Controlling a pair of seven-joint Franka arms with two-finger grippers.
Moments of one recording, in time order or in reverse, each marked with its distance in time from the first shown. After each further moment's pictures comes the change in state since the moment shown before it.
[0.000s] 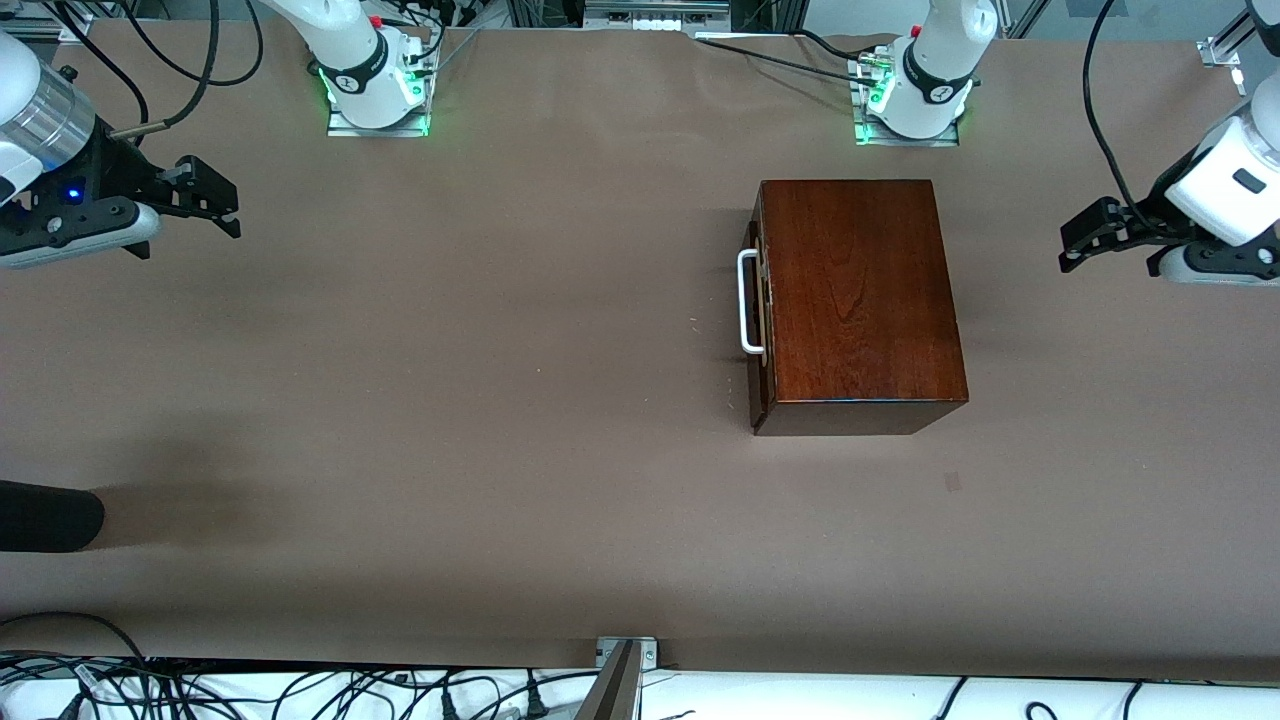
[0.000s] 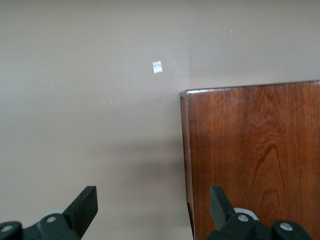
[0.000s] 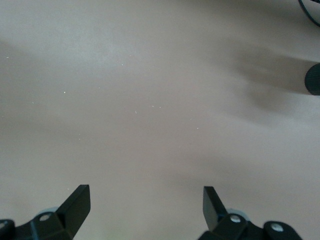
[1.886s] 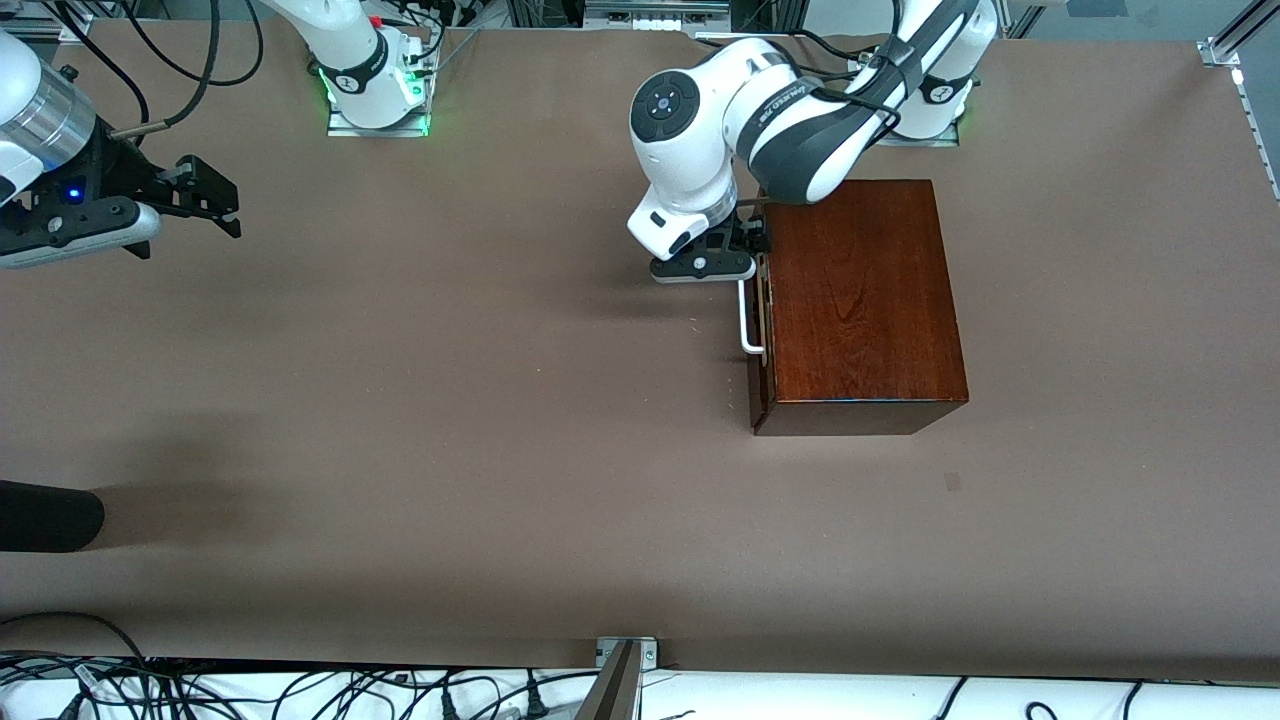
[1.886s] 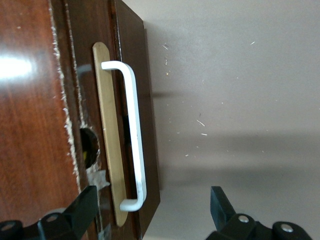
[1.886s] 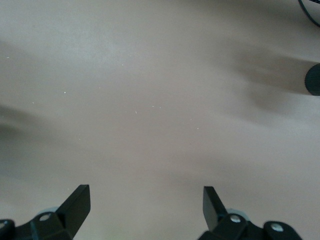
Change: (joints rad) left arm -0.327 0.453 -0.494 -0.001 0.338 0.175 -0.923; right arm 0.001 0.000 0.001 0.001 0.000 0.000 0.000
